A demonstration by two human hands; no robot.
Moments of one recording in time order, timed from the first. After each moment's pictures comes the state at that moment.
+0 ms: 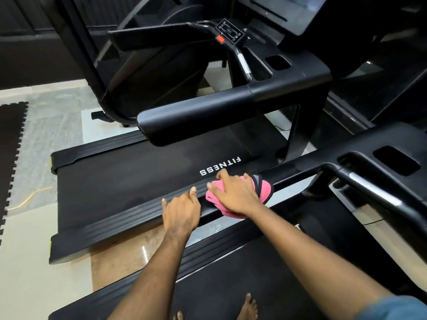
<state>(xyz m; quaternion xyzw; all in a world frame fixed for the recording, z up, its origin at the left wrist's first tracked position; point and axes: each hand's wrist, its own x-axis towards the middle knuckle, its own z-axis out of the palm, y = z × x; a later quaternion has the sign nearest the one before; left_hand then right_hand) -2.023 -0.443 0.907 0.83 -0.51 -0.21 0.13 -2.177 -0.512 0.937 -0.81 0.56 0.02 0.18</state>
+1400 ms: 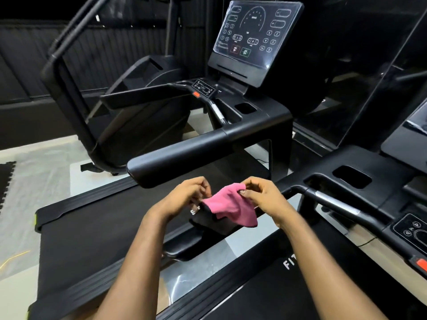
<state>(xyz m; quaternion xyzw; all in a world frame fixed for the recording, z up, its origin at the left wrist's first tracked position) -2.022 -0.498 1.046 0.48 -0.63 -0.53 0.30 -2.280 -0.489 1.051 -0.62 0.53 -0.35 0.46</state>
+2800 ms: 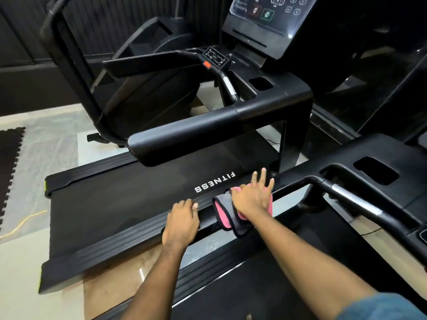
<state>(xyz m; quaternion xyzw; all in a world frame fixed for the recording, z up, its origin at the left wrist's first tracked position) -2.040 -0.463 0.904 0.74 -0.61 -0.18 0.22 -2.230 -0.546 0.939 -0.68 0.73 0.08 0.06</state>
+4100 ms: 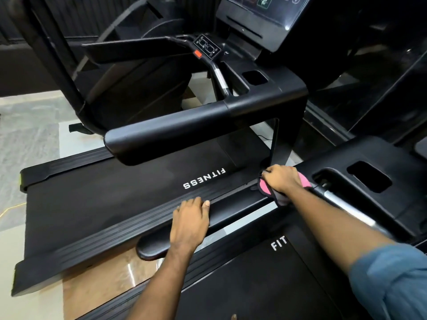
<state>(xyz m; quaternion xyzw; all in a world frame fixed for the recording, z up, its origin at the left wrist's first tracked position) -2.100 -0.493 0.922 0.74 -0.62 -0.20 0.17 -2.367 -0.653 0.944 -0.69 0.72 0.04 0.08</state>
